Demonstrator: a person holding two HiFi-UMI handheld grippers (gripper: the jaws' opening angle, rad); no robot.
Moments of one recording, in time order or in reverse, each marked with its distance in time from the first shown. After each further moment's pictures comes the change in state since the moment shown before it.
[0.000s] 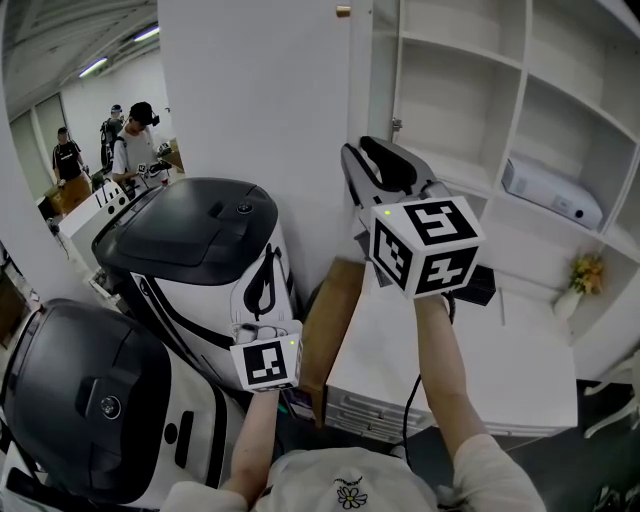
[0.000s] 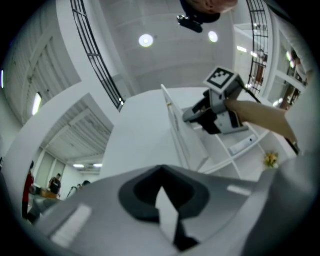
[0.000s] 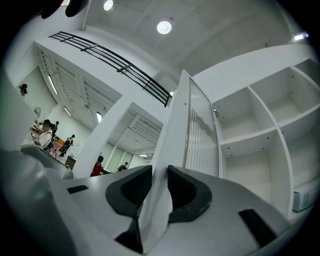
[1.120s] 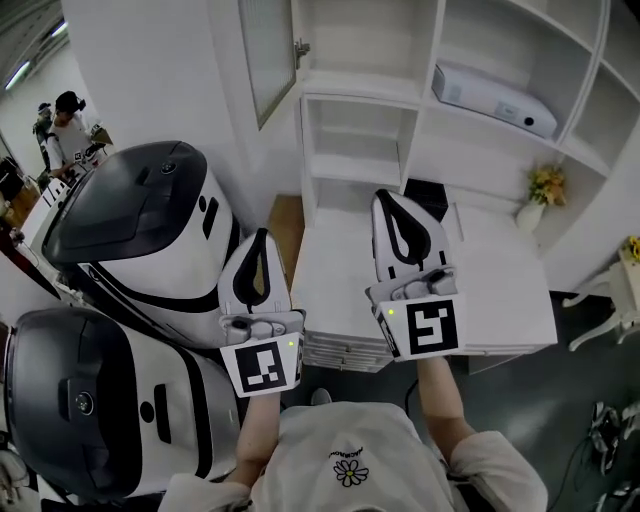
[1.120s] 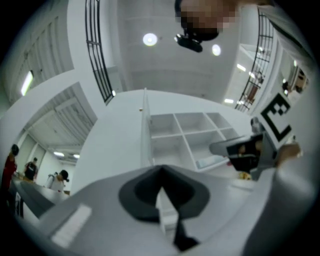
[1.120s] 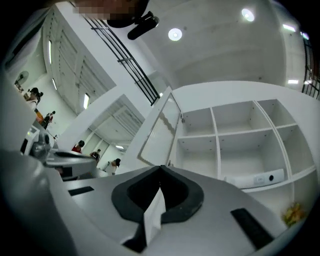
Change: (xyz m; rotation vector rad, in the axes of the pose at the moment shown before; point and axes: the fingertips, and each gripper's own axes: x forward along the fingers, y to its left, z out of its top) left arm -0.038 -0.127 0.038 -0.117 -0.008 -0.194; right arm -0.201 -0.039 -0.086 -0.163 0.004 -0.292
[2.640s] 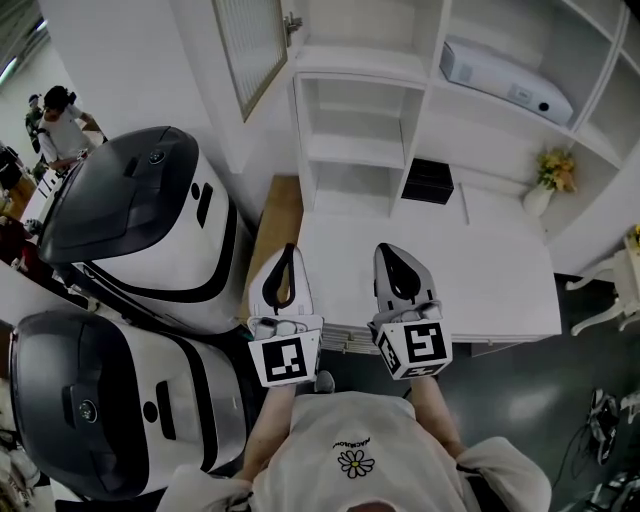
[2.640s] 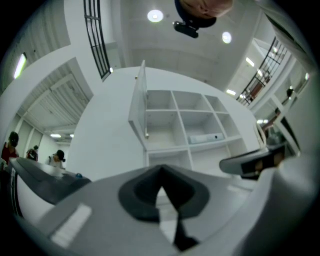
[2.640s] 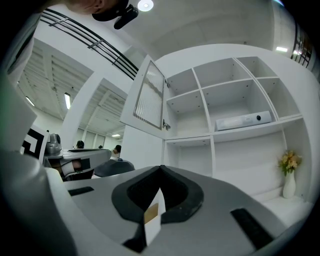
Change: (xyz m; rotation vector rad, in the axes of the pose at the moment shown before) left arm 0.004 -0.042 -0.091 -0.095 0.200 -0.061; right arm -0.052 0.010 -0.143 0.246 0.314 -0.045
